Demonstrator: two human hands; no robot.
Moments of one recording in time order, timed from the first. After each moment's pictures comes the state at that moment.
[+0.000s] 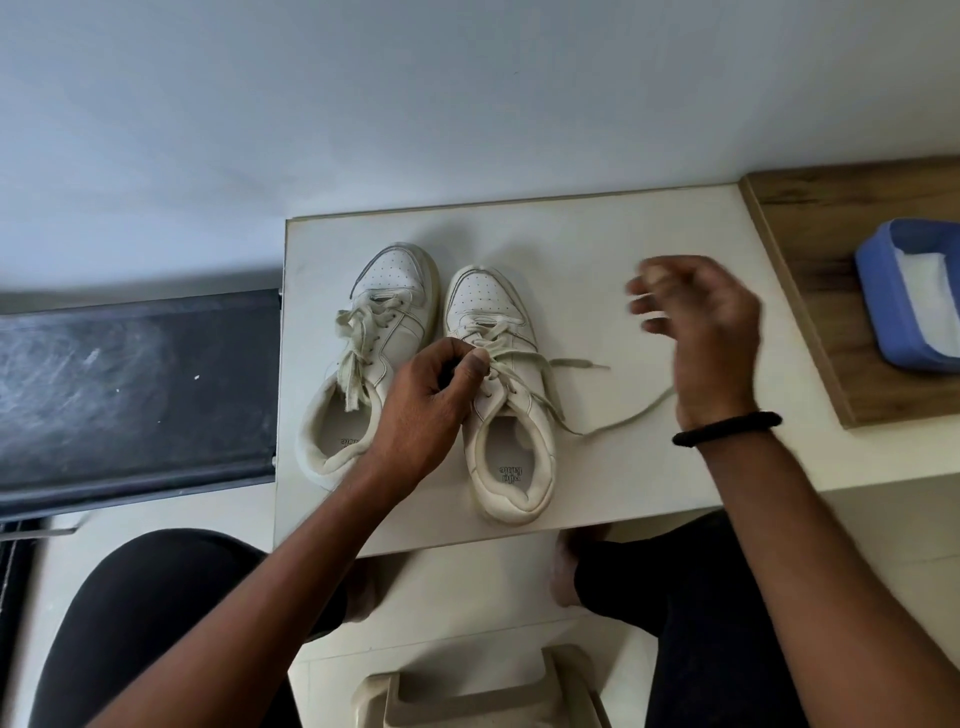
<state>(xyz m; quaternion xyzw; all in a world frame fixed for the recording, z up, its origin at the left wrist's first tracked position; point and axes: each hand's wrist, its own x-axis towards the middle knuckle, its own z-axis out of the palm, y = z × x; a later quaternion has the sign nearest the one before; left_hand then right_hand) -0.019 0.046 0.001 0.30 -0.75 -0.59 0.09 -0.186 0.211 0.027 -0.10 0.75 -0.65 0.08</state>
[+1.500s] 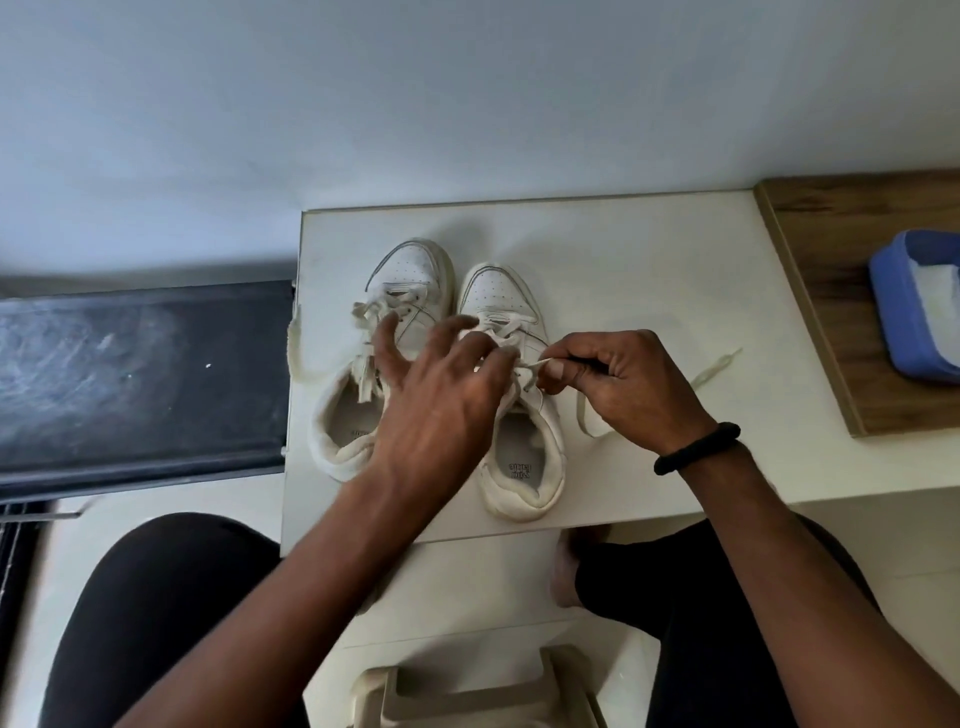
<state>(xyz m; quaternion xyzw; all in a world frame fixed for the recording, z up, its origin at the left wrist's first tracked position) -0.009 0.056 0.015 0.14 -0.98 -0.12 0.12 -0.154 0.198 0.019 -0.39 0.79 -0.41 0.23</state>
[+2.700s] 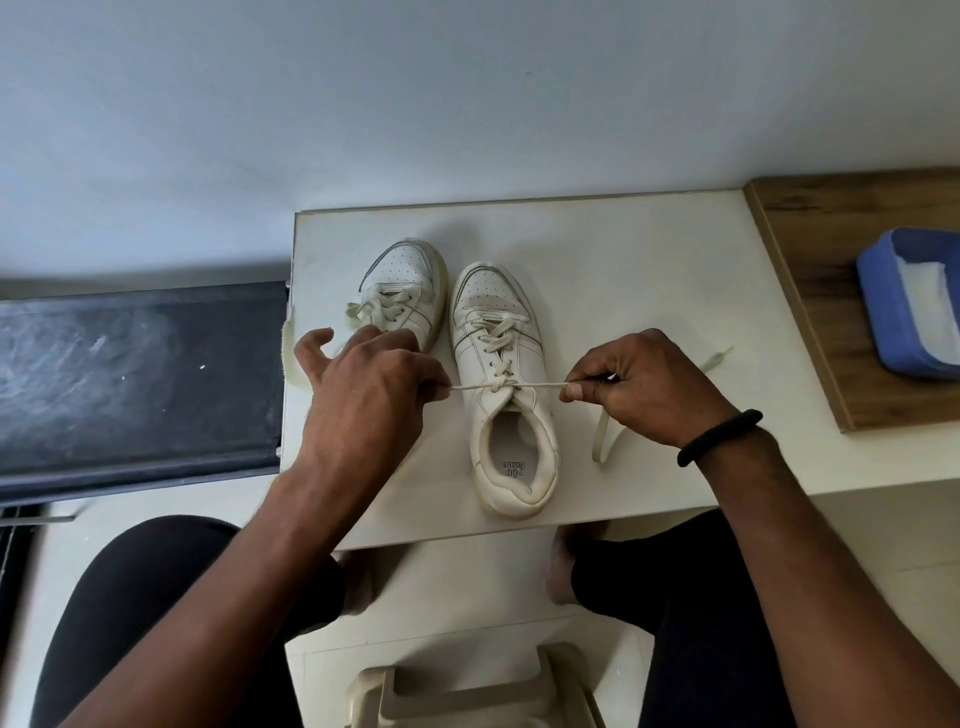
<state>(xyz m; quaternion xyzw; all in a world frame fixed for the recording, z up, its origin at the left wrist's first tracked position) 0.009 0.019 0.022 0.24 -0.96 -0.13 0.08 -0.176 0.216 0.014 -0.37 0.86 -0.25 0.25</state>
